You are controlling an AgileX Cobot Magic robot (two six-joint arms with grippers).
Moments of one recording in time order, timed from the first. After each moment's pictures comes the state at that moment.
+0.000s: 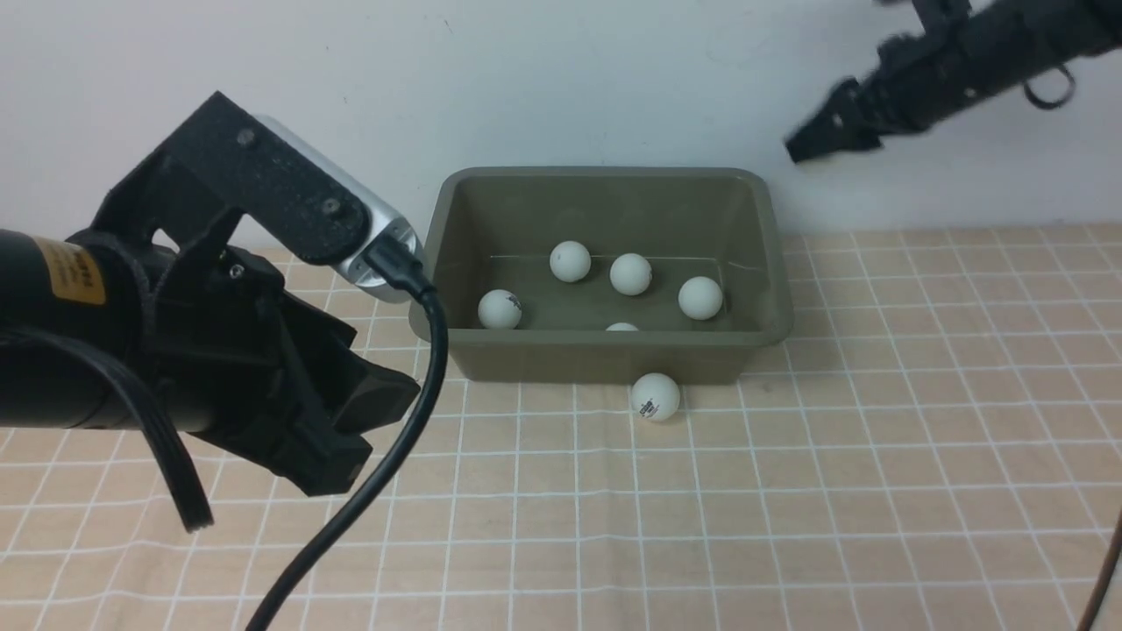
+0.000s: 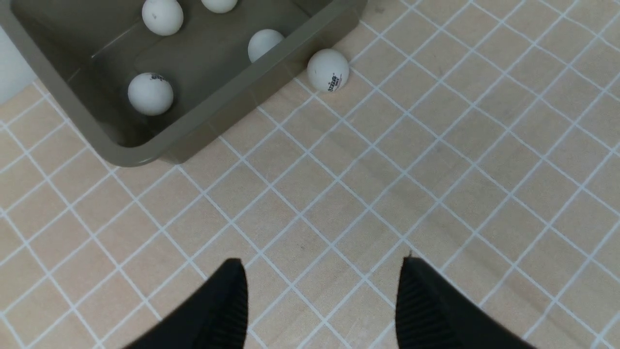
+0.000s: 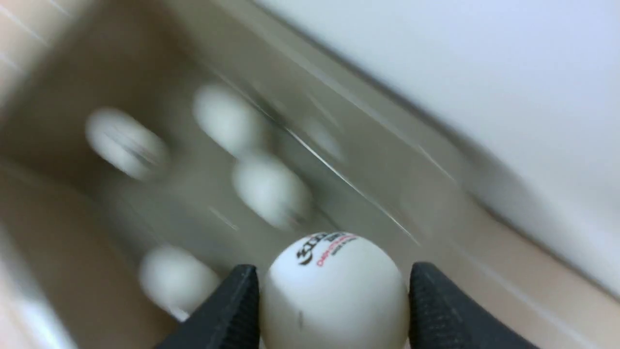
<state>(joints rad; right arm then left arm) 0.02 2.25 -2.18 0.77 1.22 -0.79 -0.44 1.08 -0.99 -0.29 0.78 0.45</state>
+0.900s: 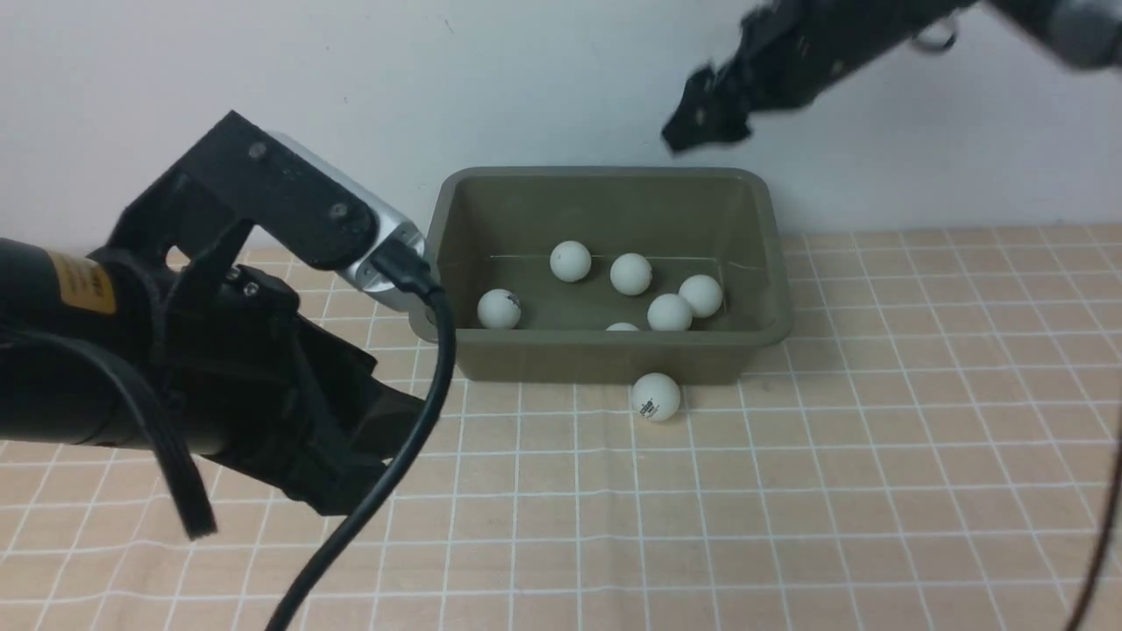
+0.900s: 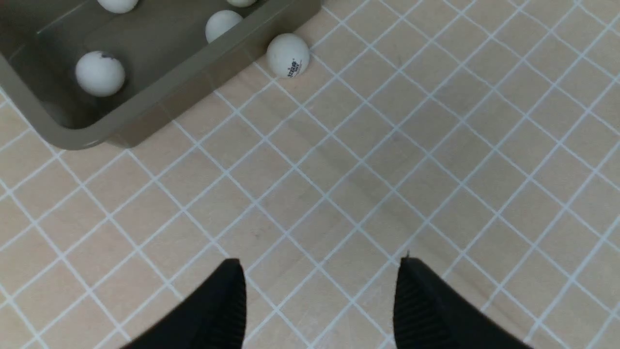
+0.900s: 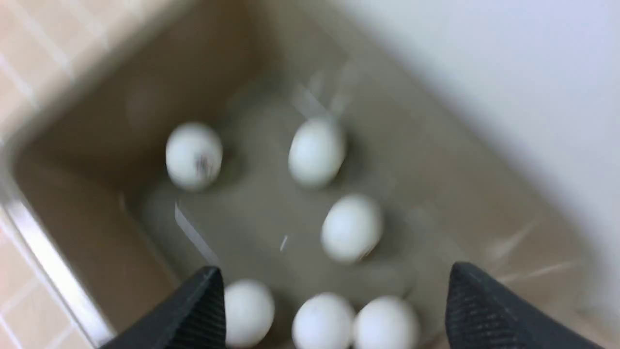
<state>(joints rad) 0.25 2.08 -2.18 0.44 1.13 -0.59 -0.44 1.10 -0.99 -0.40 0.83 0.46</state>
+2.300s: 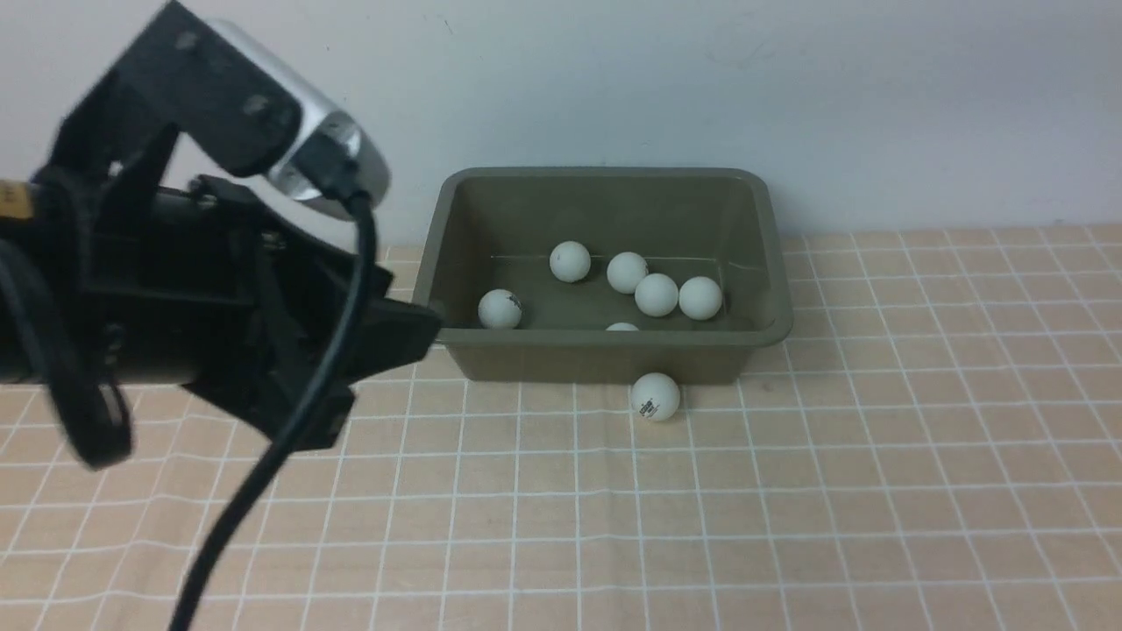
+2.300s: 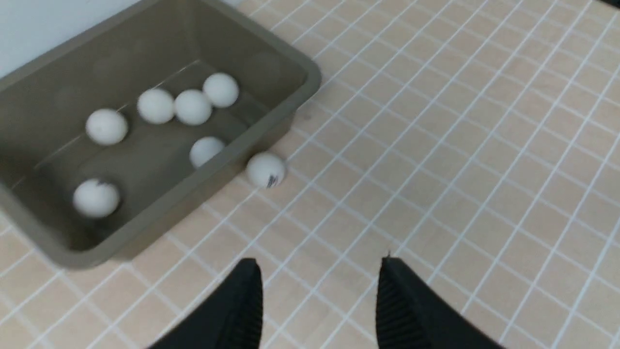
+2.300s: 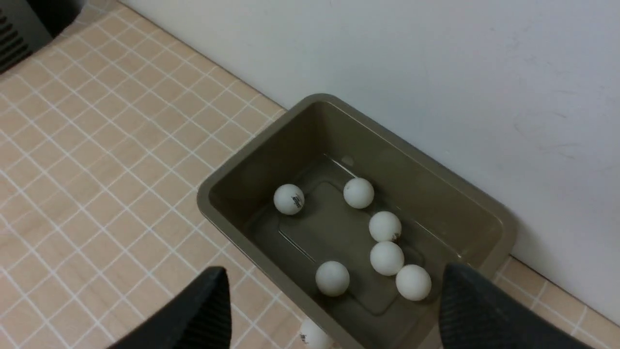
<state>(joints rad) 0.25 1.54 -1.94 0.44 1.27 -0.40 -0.35 1.03 -1.04 -0.56 0.82 0.66</state>
